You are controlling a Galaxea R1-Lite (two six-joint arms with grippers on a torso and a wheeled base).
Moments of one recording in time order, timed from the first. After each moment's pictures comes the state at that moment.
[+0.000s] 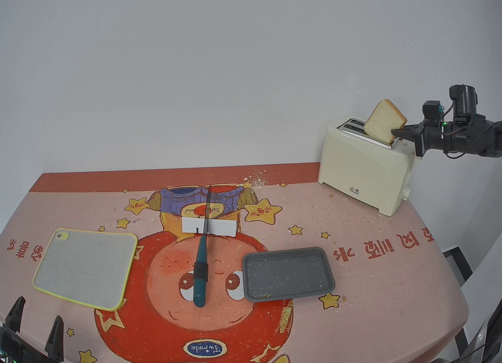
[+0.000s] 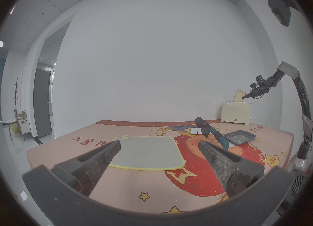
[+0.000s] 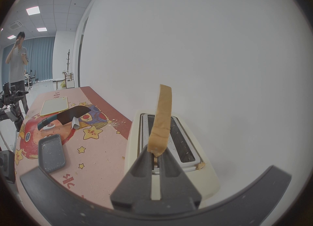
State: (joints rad) left arm -0.01 0.03 -0.02 -0.01 0.02 -0.01; right arm -0.07 1.99 -1.46 -0.06 0.62 -0.48
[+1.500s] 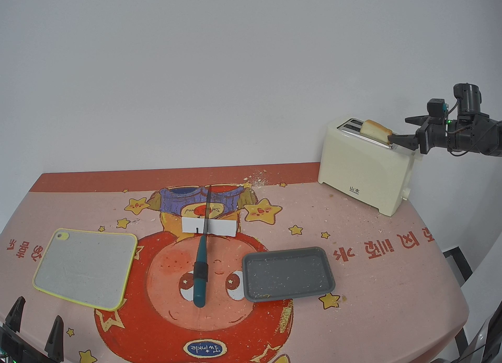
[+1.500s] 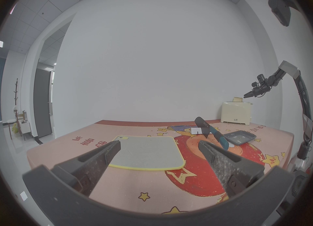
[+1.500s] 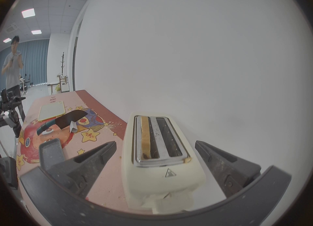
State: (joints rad) left arm -0.01 0.03 -0.02 -0.01 0.02 -0.01; right arm -0.10 1.94 -1.44 -0.06 0.61 -0.44
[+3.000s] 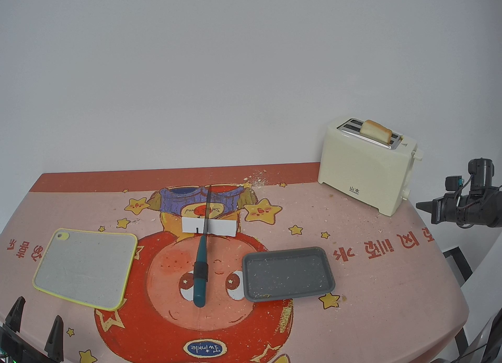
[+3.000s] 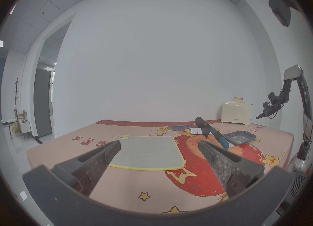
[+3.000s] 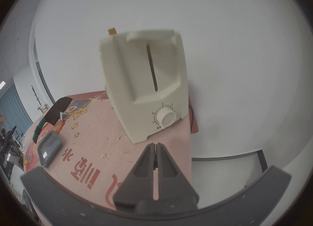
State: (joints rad) left arm -0.01 0.03 -0.02 -0.01 0.02 -0.01; right arm -0.22 1.92 -0.77 -0.48 0.50 -0.18
